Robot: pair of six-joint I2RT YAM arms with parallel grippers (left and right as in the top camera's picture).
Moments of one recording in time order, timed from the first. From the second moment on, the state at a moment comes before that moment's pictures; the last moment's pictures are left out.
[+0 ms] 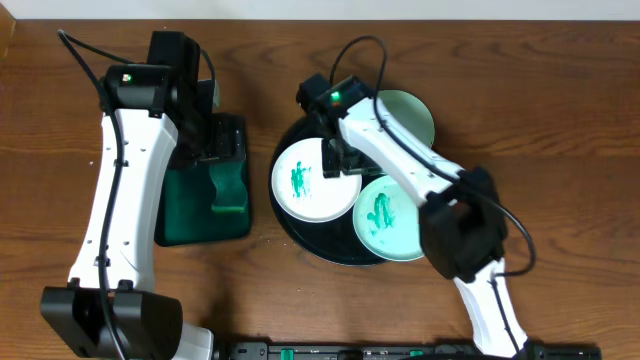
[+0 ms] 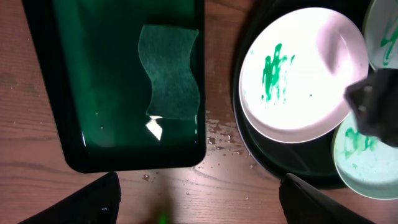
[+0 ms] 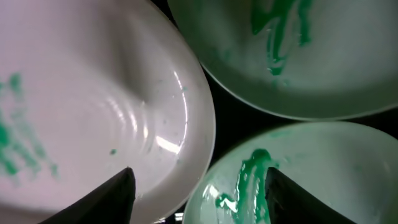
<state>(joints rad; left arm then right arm) -0.05 1.66 1.69 -1.45 0.10 -0.16 0.66 2.31 2.00 -1.36 0.11 0.64</state>
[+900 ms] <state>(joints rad) -0.05 1.66 1.69 -1.44 0.10 -0.16 0.56 2.36 2.00 -1.38 0.05 0.51</state>
